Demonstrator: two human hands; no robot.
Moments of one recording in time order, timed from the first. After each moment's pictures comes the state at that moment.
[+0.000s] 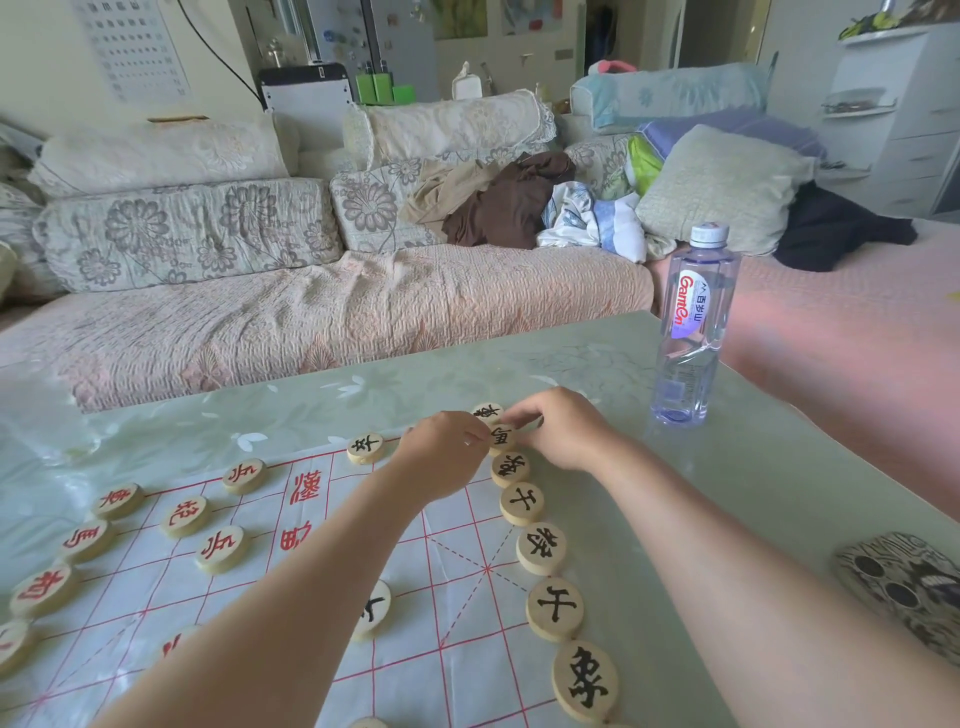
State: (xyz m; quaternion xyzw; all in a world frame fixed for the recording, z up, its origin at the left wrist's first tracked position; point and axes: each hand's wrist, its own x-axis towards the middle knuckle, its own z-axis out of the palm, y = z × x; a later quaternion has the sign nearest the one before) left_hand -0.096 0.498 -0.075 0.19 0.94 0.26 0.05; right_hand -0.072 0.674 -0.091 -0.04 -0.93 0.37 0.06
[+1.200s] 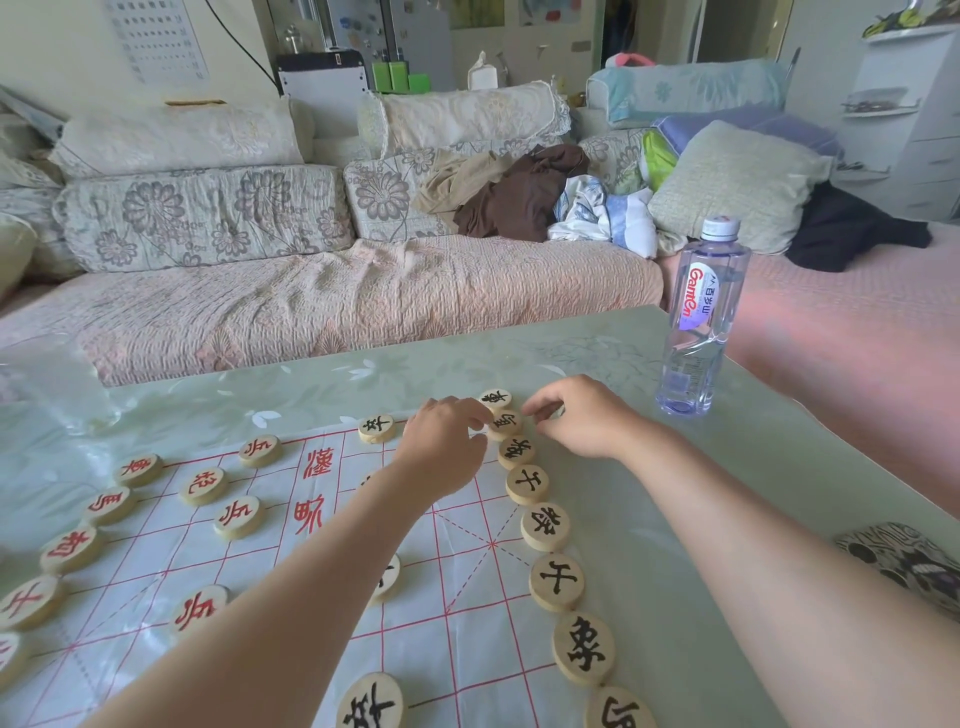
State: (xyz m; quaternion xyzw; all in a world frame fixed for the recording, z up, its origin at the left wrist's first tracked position) left_hand -0.081 0.486 -0.083 0.22 0.95 0.23 -0.04; right_hand -0.052 0.683 -0.080 -0.03 -0.94 0.34 0.03
